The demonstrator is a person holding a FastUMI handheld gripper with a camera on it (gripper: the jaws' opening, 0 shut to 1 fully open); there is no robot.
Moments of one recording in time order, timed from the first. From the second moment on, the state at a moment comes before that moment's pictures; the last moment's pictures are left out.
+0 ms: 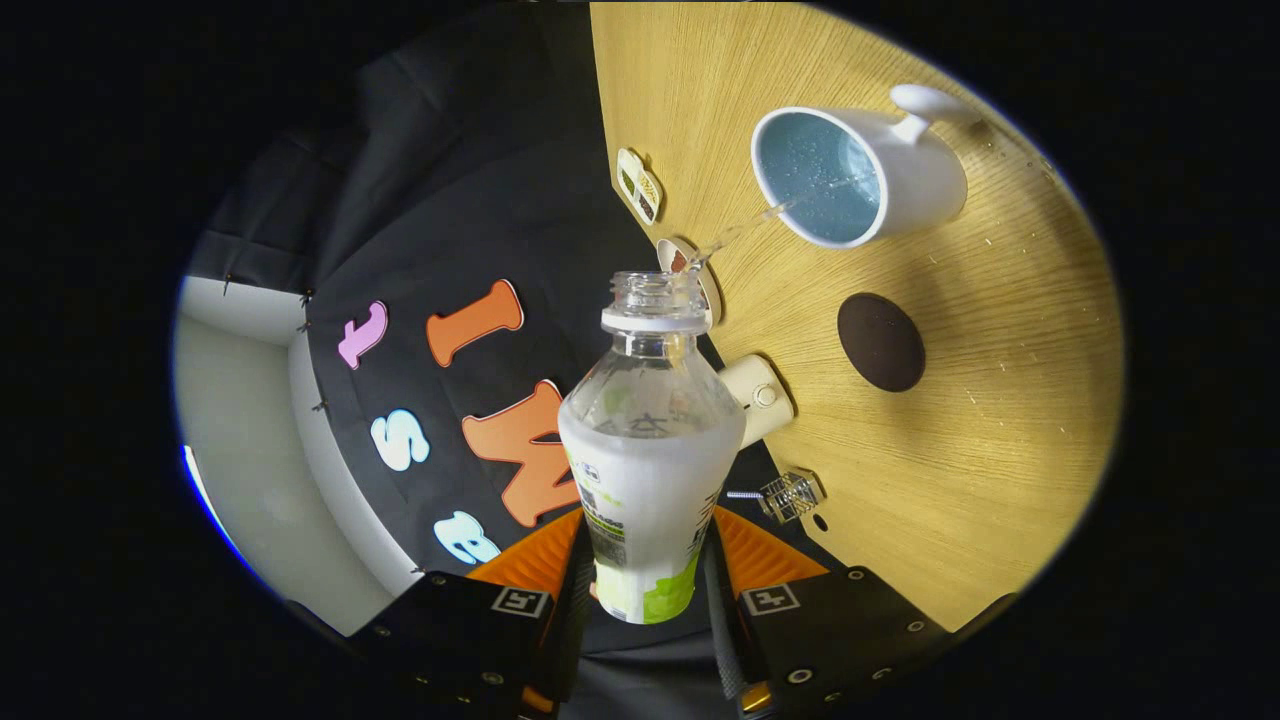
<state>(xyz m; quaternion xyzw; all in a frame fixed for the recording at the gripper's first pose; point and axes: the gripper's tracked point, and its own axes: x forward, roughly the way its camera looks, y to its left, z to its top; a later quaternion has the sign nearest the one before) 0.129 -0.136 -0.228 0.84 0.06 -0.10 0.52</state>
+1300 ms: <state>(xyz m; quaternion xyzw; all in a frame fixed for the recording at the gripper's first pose) 0.133 -0.158 -0.199 0.88 0.02 -0.09 0.46</state>
